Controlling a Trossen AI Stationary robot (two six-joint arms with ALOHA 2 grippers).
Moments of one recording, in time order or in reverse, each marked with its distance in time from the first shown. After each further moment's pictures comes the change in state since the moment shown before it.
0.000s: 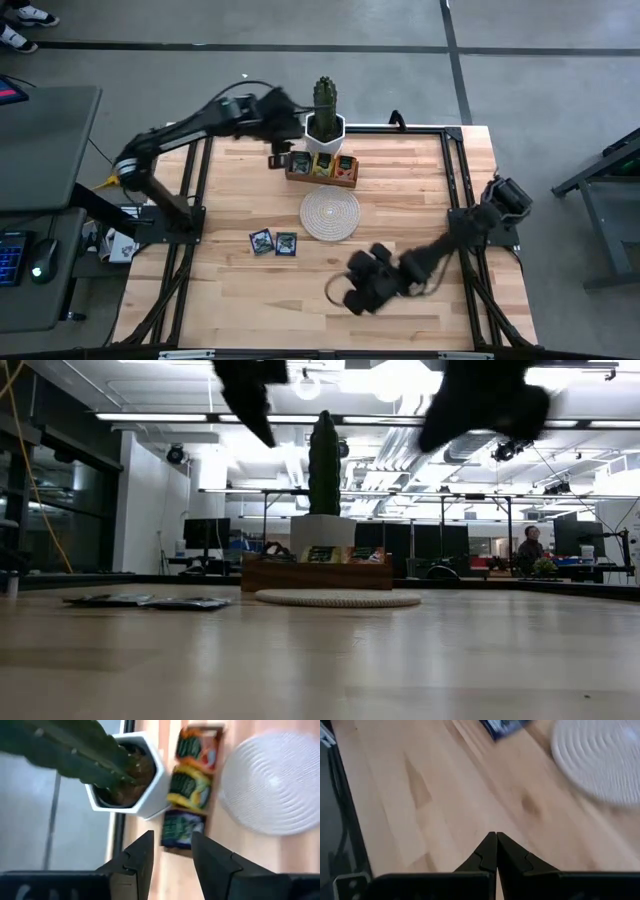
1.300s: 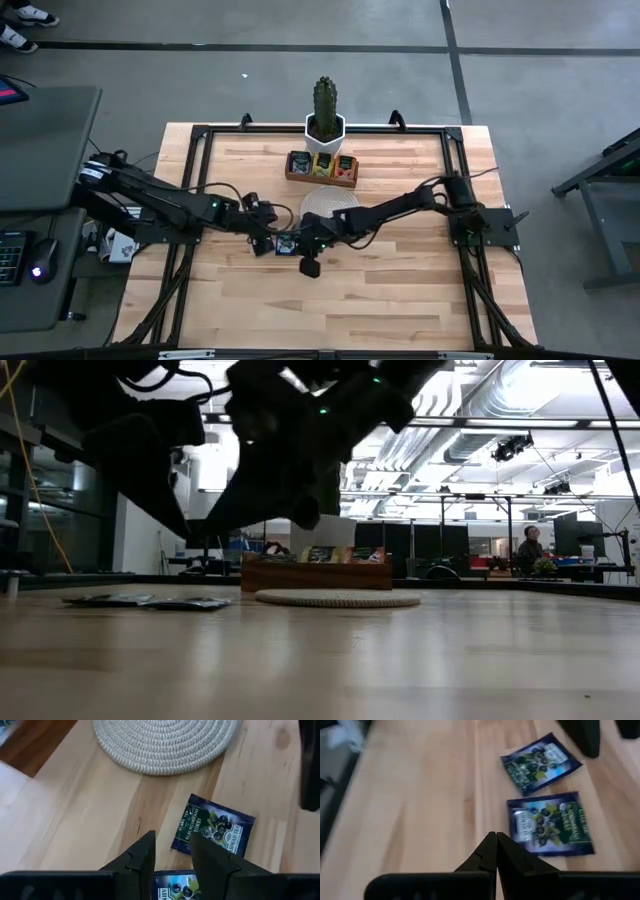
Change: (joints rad) left arm -0.668 -0.338 -1.001 0.632 -0.229 -0.956; right arm -0.445 0.331 0.147 0.544 -0.564 -0.761
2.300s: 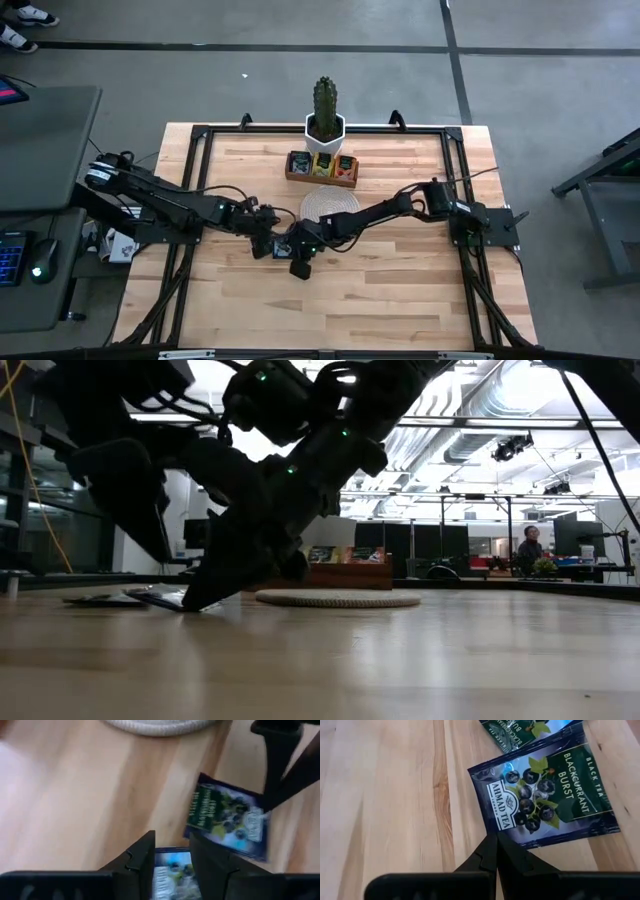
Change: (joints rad) left arm 0.010 0.077 -0.001 -0.046 0.082 -0.022; right arm -0.004 0.206 0.142 -0.123 0.004 0.094
